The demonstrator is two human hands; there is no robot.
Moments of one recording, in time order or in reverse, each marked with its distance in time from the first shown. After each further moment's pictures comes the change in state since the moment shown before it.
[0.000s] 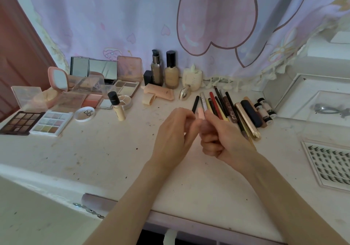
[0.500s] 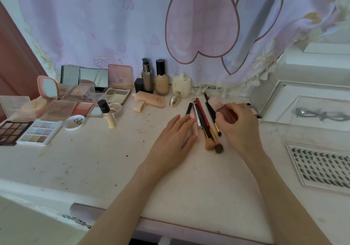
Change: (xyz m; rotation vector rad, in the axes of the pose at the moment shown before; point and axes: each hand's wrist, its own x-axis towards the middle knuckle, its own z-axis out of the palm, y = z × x) left_hand 0.005 -0.017 0.015 0.316 -0.564 -0.071; right_hand 0.011 -0.009 -0.054 -0.930 0.703 -0.624
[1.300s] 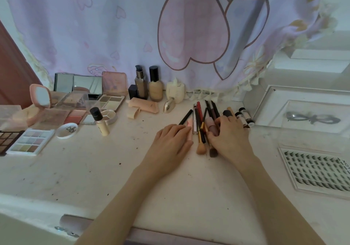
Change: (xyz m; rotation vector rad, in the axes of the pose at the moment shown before) left_hand 0.007 0.003 0.001 0.111 0.007 0.012; right_hand 0.005 0.009 0.007 -0.486 -0.280 0.082
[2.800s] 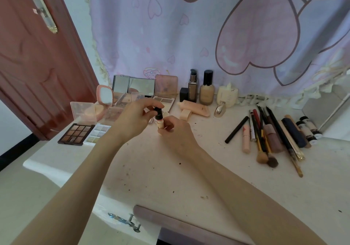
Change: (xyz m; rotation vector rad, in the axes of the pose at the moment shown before) left_hand -0.042 -0.129 -0.143 -0.186 0.218 -0.326; right_hand -0.006 -0.205 0.090 0.742 -0.287 -0.348
